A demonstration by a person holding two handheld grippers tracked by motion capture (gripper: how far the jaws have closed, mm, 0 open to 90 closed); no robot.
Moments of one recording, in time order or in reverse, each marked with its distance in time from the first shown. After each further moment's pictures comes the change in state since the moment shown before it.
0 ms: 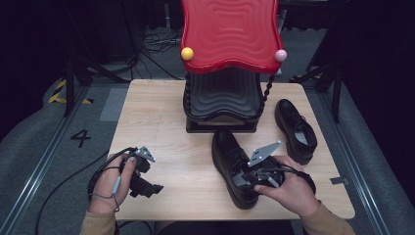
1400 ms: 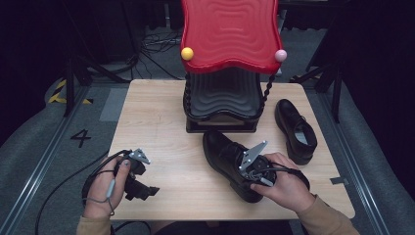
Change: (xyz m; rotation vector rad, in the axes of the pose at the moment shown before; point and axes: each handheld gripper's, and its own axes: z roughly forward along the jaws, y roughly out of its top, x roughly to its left) left arm -0.001 -0.011 -0.006 -0.012 0.006 -0.018; right arm 0.003 0.015 0.011 0.174 -0.016 -0.138
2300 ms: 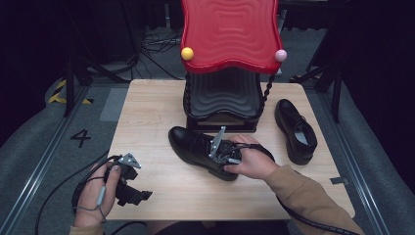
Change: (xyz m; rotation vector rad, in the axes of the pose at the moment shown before) left arm -0.001 -0.023 -0.009 -0.014 0.014 -0.064; right arm -0.045 0.071 0.062 0.141 0.065 -0.227
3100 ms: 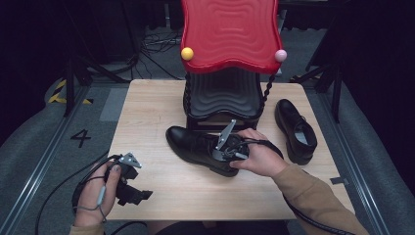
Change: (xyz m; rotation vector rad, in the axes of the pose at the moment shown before) left arm -0.001 0.002 -0.001 -0.002 0.002 0.007; right arm -0.006 -0.011 -0.019 -0.054 -0.052 0.070
